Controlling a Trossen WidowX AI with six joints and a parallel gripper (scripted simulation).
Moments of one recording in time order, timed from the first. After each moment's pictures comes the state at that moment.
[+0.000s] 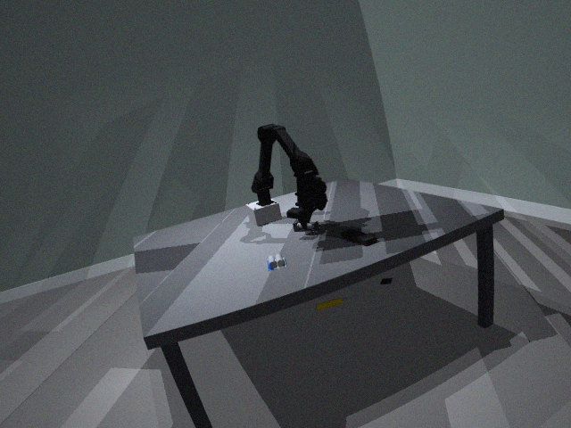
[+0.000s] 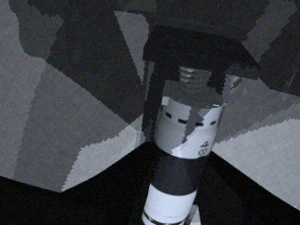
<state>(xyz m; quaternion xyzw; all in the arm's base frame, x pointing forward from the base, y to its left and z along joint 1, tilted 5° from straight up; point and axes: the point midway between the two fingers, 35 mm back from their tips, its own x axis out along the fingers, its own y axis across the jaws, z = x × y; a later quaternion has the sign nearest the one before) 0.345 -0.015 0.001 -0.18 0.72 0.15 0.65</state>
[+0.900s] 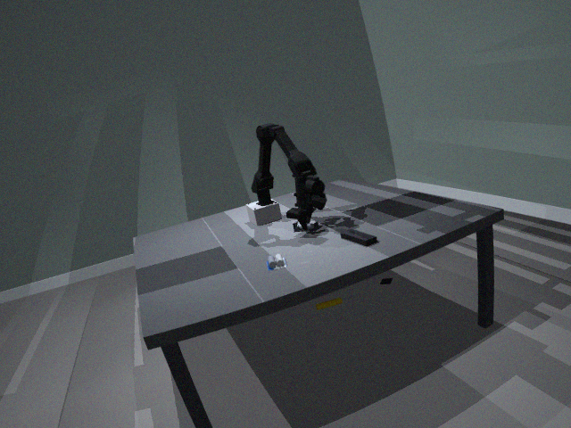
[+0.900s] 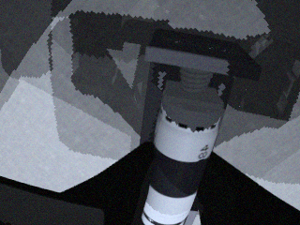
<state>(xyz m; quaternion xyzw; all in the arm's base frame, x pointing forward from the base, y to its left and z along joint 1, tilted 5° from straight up) 0.345 -0.015 0.000 -0.19 0.71 0.15 0.67</state>
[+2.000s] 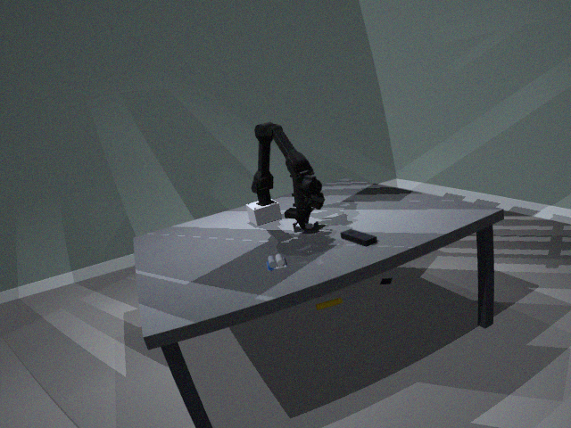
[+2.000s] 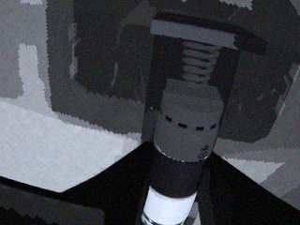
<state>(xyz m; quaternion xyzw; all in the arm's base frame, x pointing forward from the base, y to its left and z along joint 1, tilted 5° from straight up) 0.337 -0.018 -0.002 -0.19 0.70 0.16 0.67</state>
